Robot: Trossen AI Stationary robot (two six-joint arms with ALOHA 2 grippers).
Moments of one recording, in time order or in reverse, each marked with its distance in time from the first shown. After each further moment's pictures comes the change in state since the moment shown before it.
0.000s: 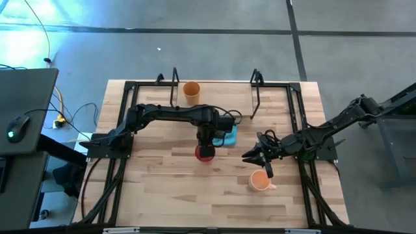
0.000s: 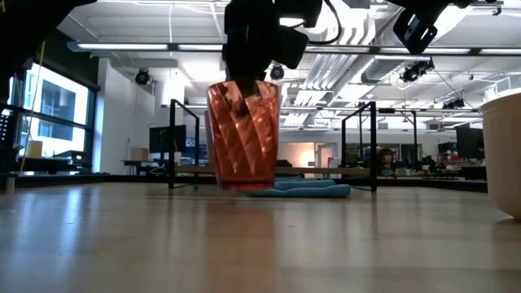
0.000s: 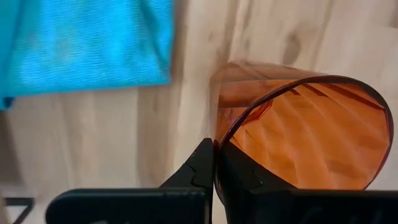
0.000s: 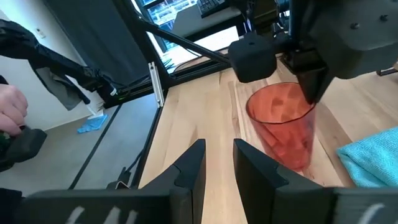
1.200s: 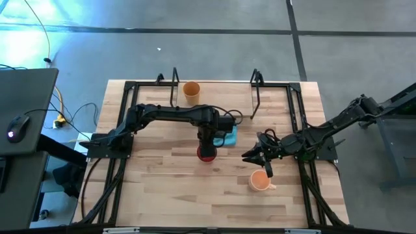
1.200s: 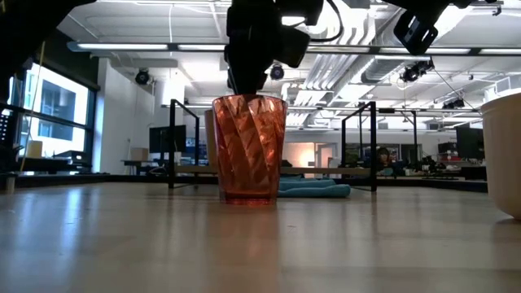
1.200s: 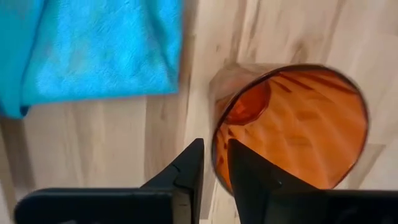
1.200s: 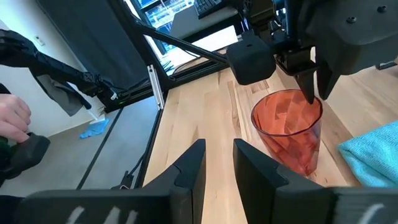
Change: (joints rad) left arm 0.001 -0.001 0.000 0.019 -0.032 -0.001; right arm 0.000 0.000 0.000 0.000 0.002 0.037
